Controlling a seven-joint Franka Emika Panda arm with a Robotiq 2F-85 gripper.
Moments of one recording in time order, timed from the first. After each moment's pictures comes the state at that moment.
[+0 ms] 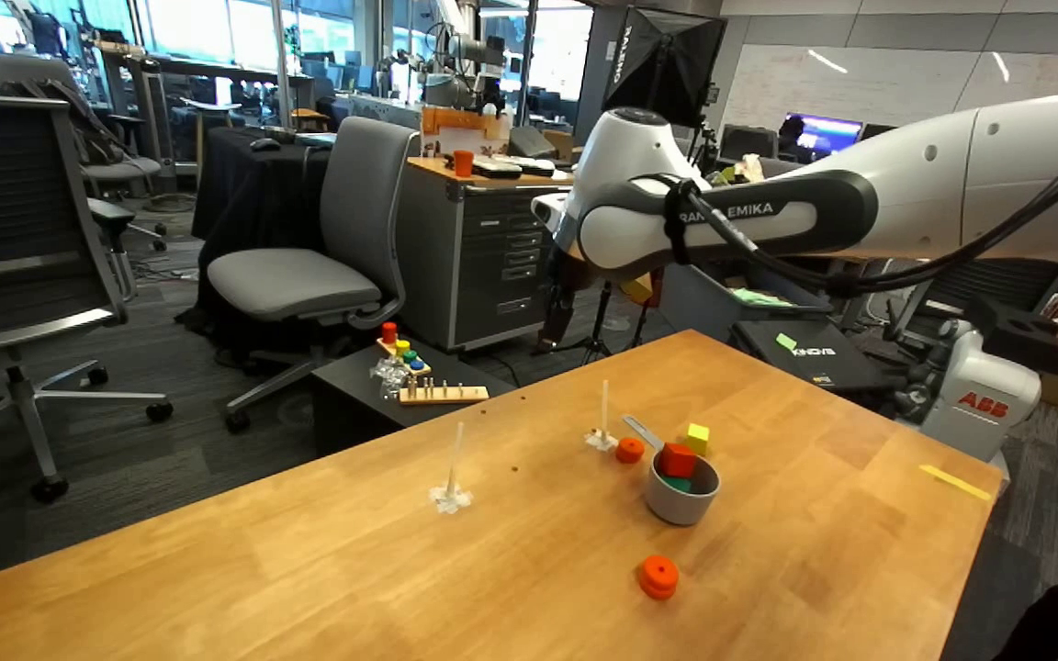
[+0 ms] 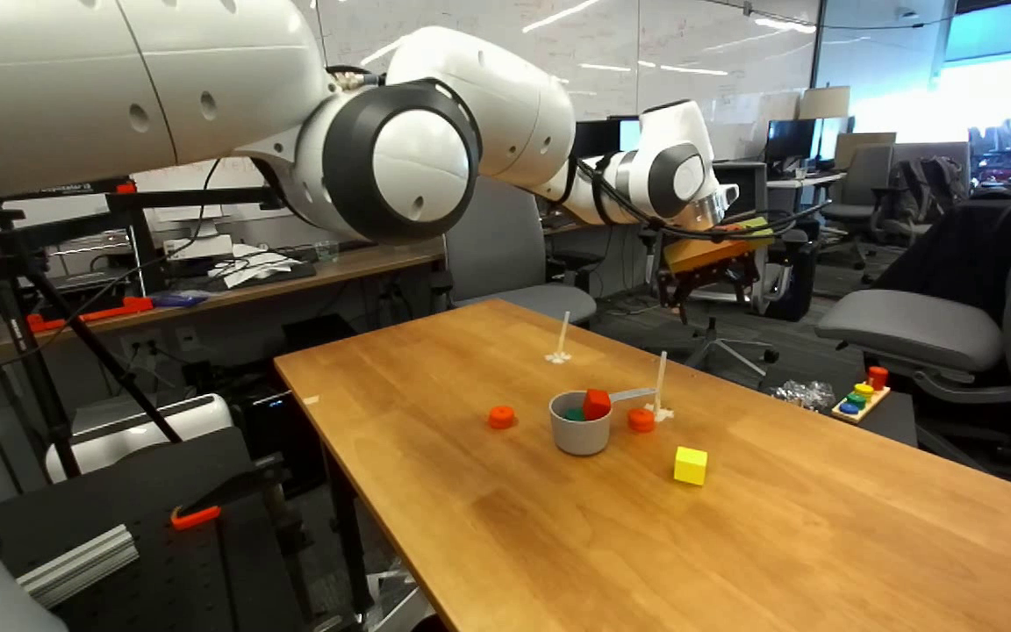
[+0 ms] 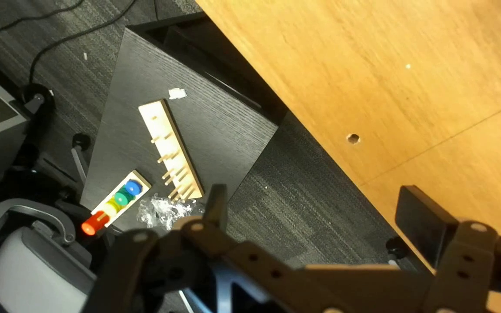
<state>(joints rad) 0.10 1.43 -0.01 -0.46 -0.14 2.24 -0.69</state>
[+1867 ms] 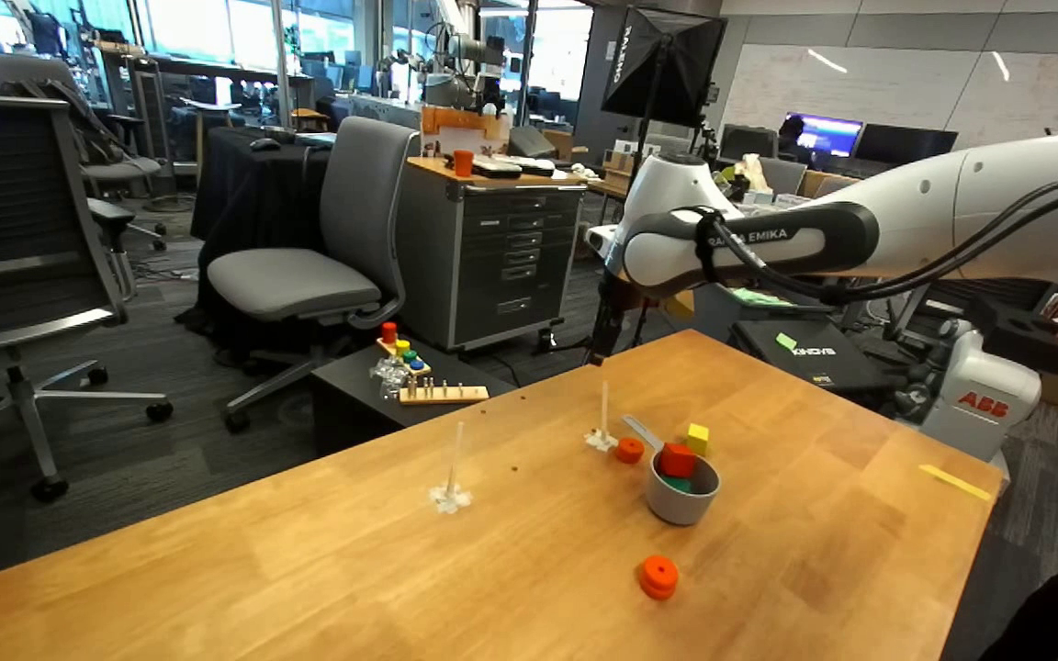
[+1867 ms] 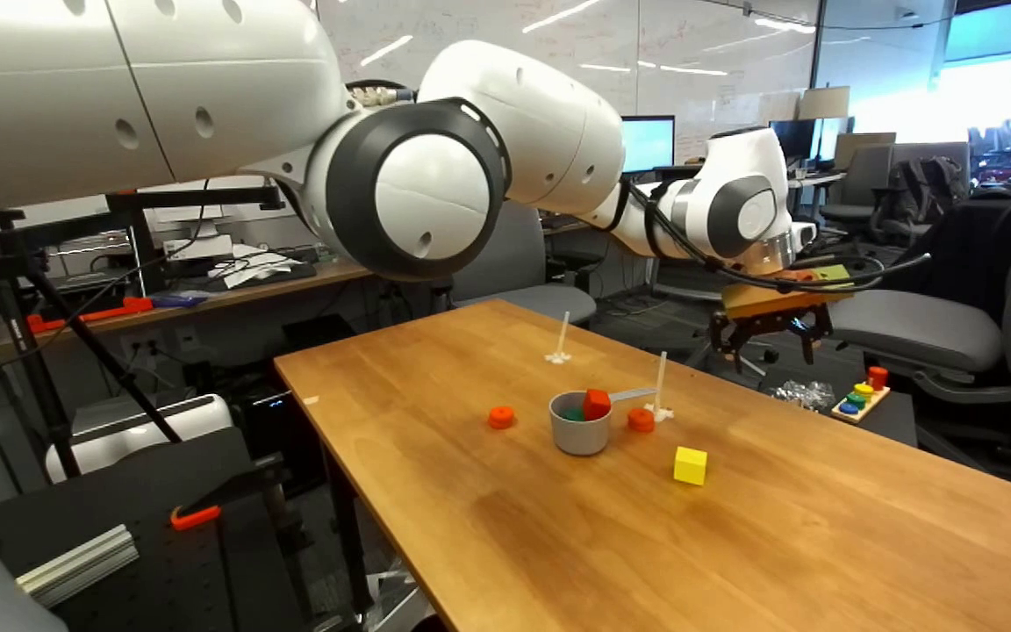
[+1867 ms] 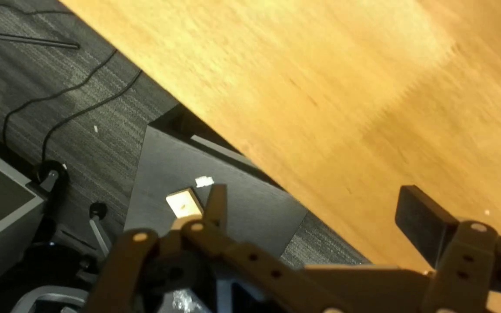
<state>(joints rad) -0.03 1.48 -0.01 -0.46 -0.13 2.22 -0.69</state>
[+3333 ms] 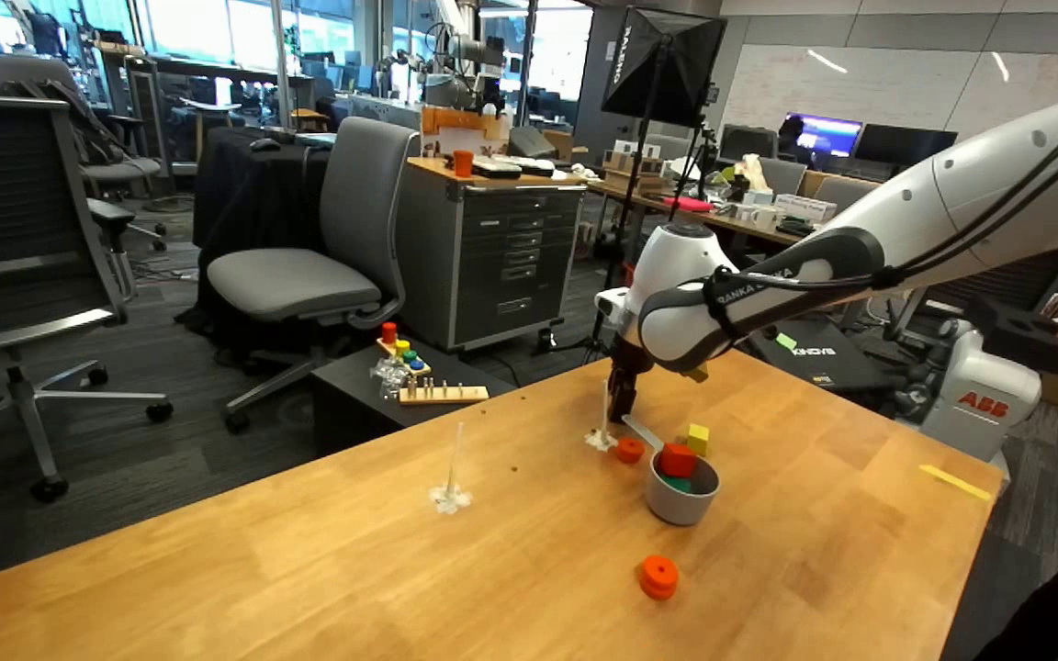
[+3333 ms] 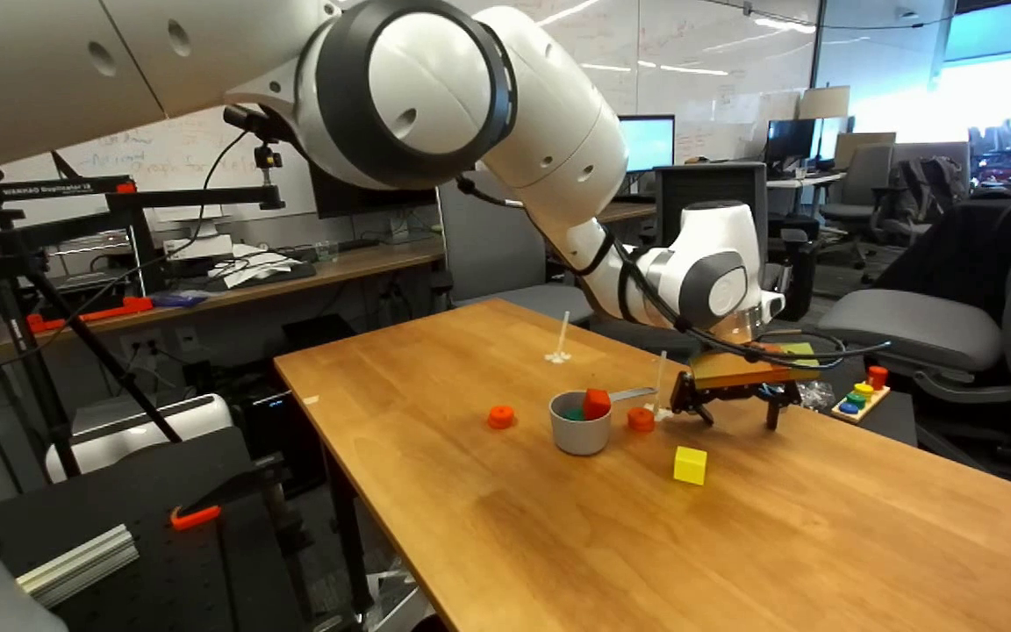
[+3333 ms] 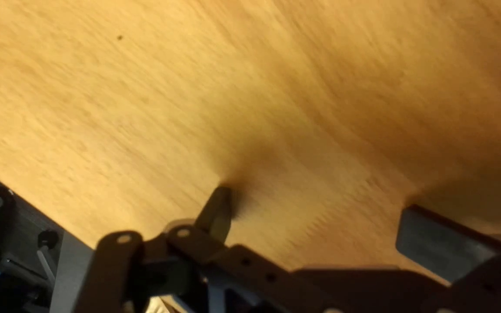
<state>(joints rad) -0.04 1.30 0.00 -1.02 -0.14 2.53 -0.70</state>
